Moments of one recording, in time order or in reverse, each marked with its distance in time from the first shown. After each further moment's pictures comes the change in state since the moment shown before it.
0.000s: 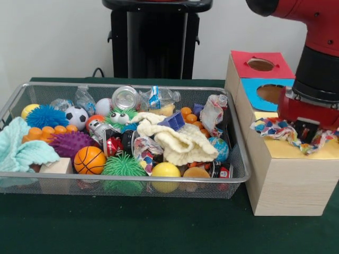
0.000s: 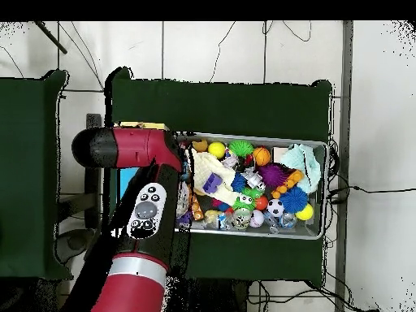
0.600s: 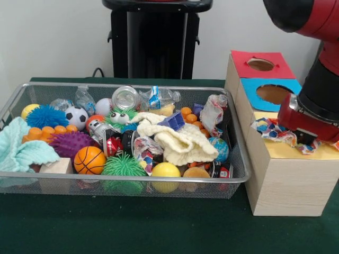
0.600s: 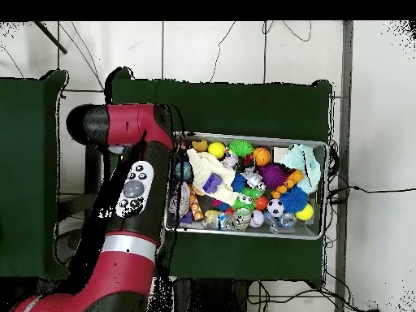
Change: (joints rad) arm 0.015 0.177 -0.132 -0.303 0.037 0.373 0.037
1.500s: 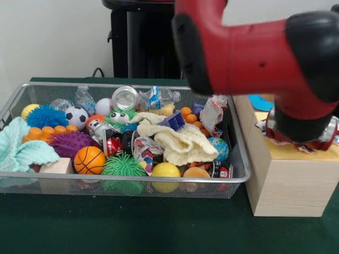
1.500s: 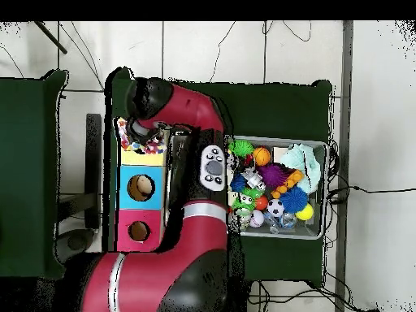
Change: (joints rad) arm -0.263 0.034 0.347 -0.053 0.158 0.302 -0.076
